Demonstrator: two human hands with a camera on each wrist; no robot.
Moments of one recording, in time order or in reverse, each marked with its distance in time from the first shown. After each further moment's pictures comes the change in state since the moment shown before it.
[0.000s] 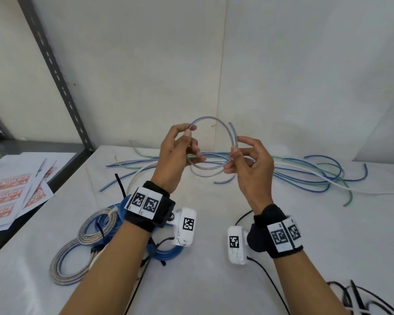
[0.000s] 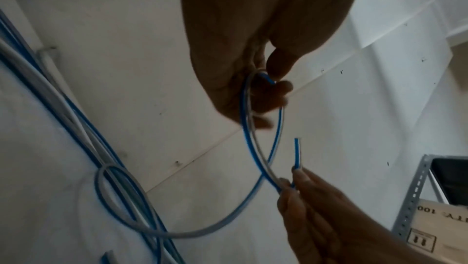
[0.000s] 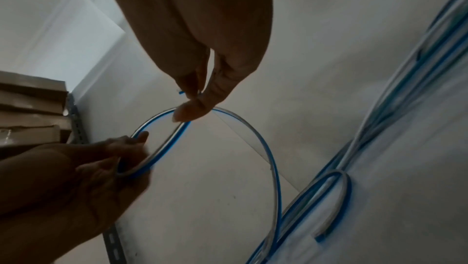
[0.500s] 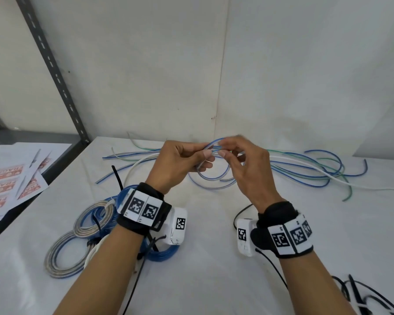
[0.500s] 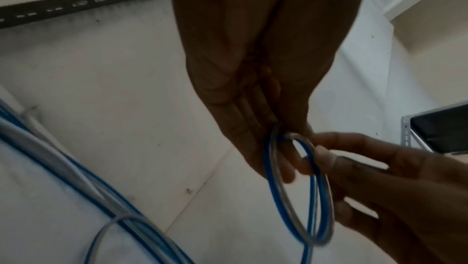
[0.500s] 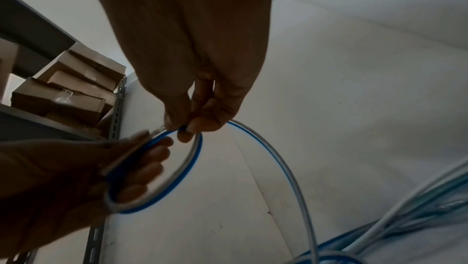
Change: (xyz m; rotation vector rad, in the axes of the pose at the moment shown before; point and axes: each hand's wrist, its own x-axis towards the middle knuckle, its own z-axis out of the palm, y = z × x) left_hand -0.017 -0.012 -0.017 0.276 -0.223 -0.030; right_hand -0.004 -0.011 -0.005 -0.386 -0.295 -0.261
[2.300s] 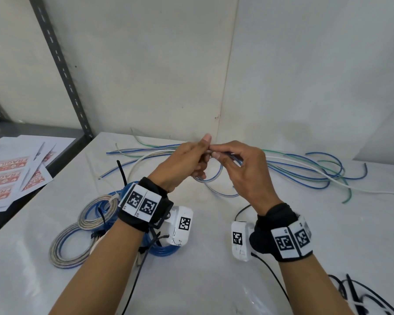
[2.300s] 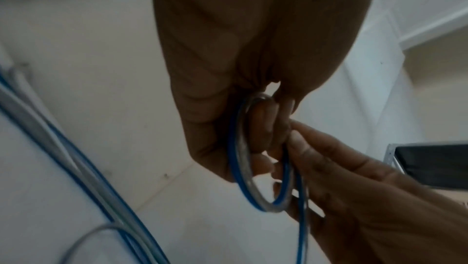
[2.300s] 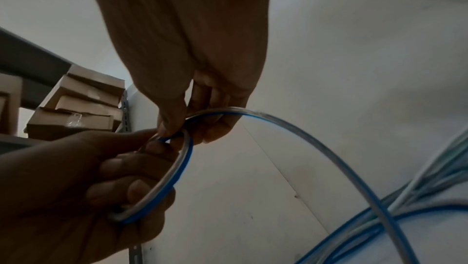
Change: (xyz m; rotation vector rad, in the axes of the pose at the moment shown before) left_hand -0.008 0.026 0.006 0.060 -0.128 -0.245; right_hand -0.006 -0.015 0.009 0.124 -0.064 0.007
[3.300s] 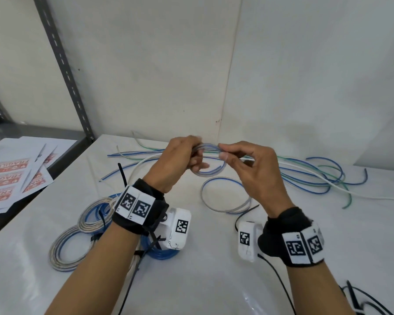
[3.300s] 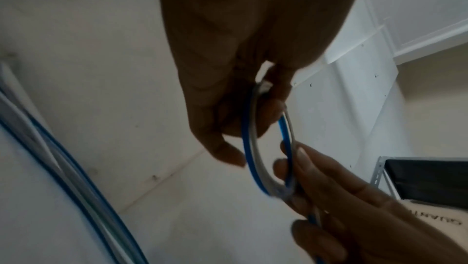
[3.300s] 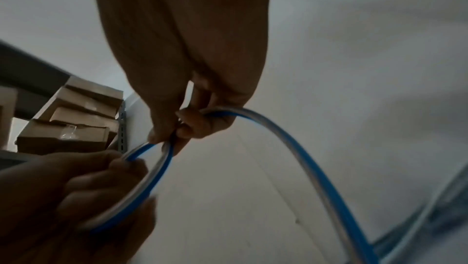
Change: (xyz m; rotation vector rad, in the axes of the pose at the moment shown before) left_hand 0.002 0.006 -0.006 -0.222 0.144 0.062; right_hand 0.004 -0.009 -0.017 0.005 0.010 0.072
